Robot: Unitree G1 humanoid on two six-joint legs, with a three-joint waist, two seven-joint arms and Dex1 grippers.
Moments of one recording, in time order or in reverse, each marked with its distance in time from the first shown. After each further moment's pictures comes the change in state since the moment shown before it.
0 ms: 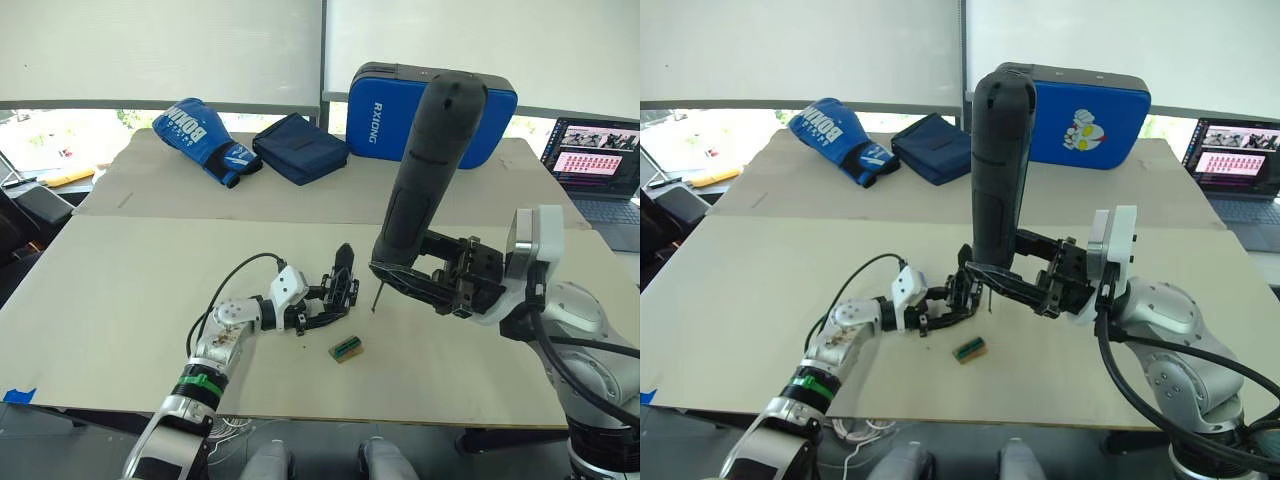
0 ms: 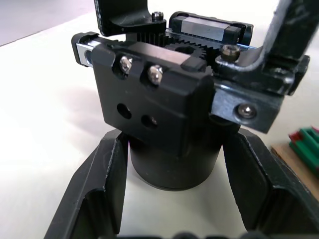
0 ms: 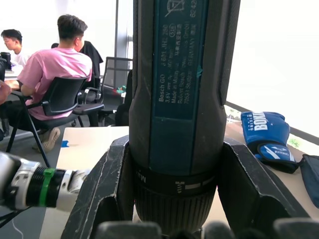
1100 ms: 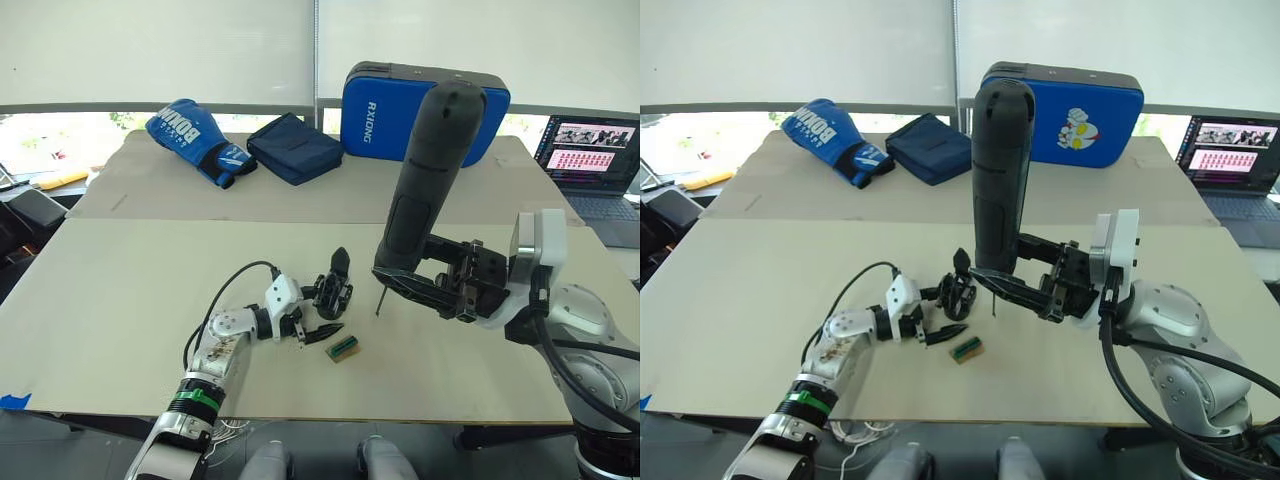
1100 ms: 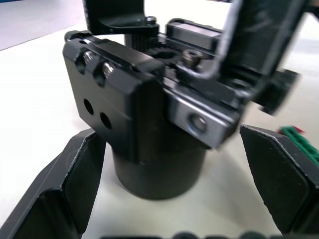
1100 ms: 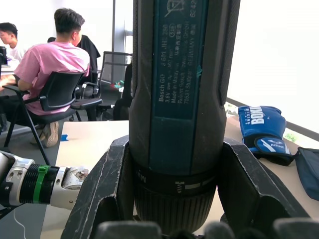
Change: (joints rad) left arm 0.130 -0.049 0.031 -0.141 0.008 0.015 0.116; right arm 0.015 -0.019 -0.008 -0.008 0.007 0.001 0.007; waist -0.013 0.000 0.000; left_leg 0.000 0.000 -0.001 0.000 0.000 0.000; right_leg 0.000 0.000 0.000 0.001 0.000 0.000
